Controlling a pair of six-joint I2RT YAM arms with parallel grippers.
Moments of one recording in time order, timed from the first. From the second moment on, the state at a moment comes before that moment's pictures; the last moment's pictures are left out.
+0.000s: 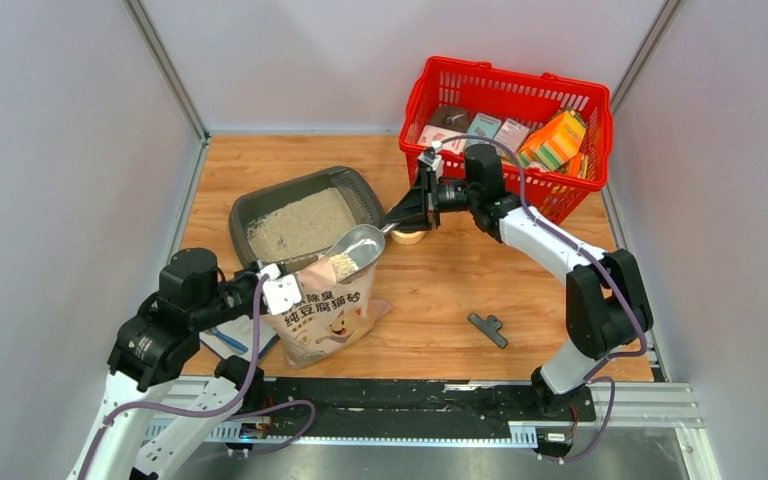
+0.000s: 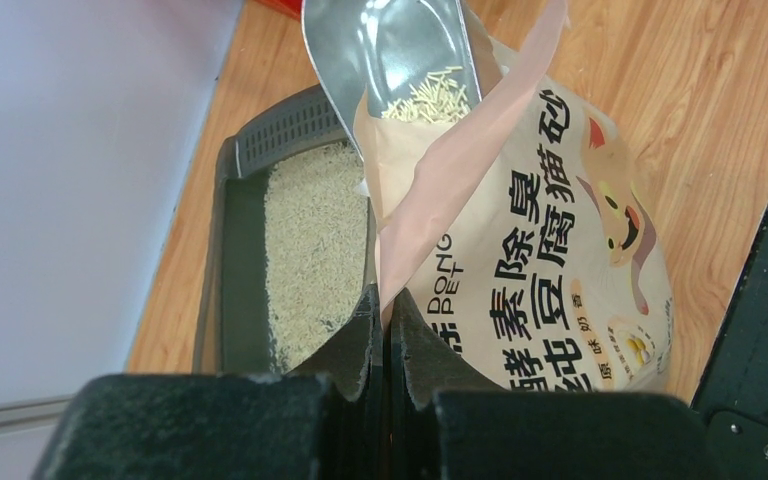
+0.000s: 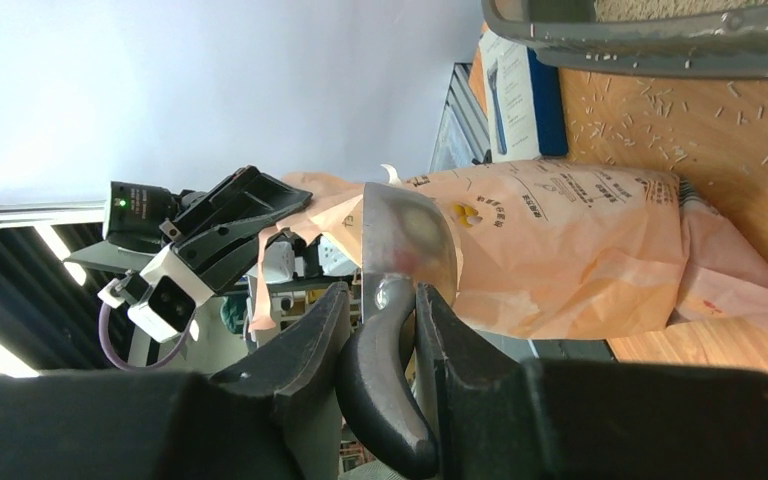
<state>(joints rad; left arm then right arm) -0.44 0.55 1.02 -0.95 0.41 0.82 0.44 1.63 1.17 0.14 -1.11 1.17</state>
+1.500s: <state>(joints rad) -0.44 0.58 1.09 -1.04 0.41 0.78 0.35 2.15 2.00 -0.16 -0.83 0.84</state>
